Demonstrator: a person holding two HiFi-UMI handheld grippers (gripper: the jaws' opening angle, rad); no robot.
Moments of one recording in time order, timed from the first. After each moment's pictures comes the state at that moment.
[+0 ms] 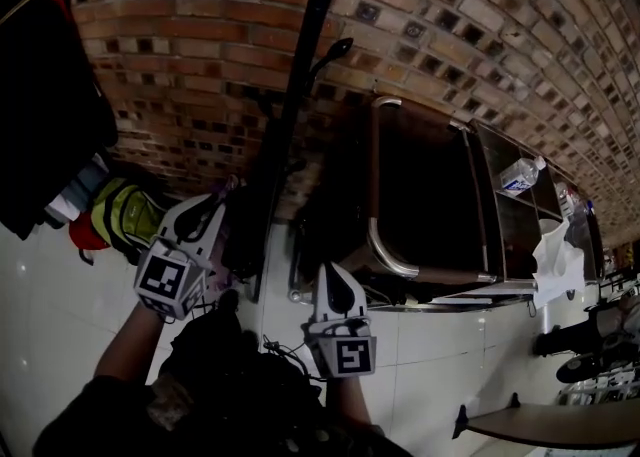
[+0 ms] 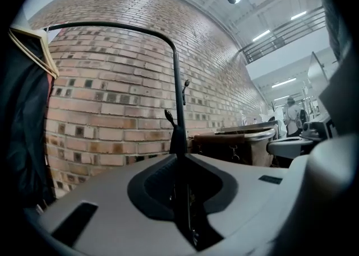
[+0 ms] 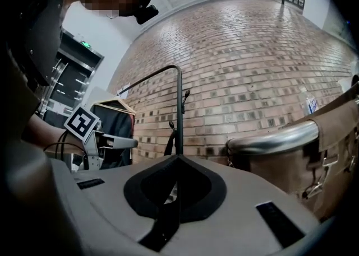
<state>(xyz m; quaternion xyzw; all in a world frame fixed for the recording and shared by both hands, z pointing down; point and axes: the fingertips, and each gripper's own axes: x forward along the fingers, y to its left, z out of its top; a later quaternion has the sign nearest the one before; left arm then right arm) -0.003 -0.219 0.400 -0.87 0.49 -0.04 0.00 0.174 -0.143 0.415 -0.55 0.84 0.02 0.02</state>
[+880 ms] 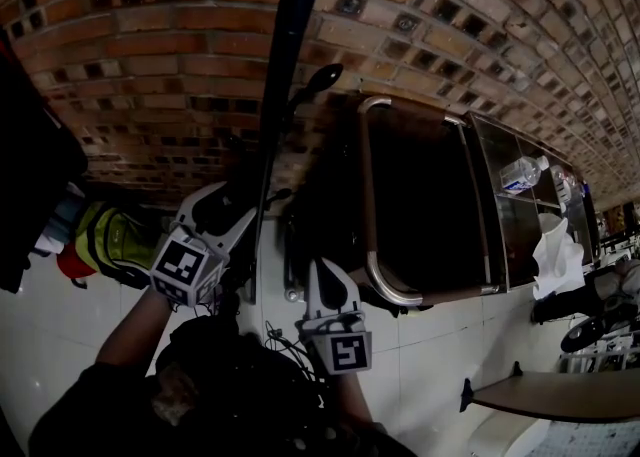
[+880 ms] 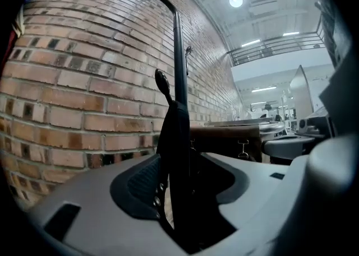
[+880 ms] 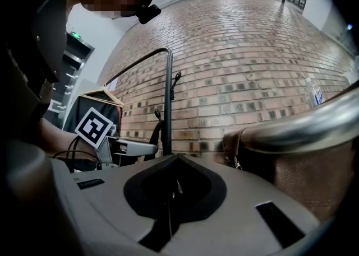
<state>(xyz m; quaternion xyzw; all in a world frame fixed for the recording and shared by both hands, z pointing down) 0.060 -0.342 0.433 -0.92 0.38 -0.07 -0.03 0.169 -0.241 0.428 -0.58 0.82 0.00 0.00</state>
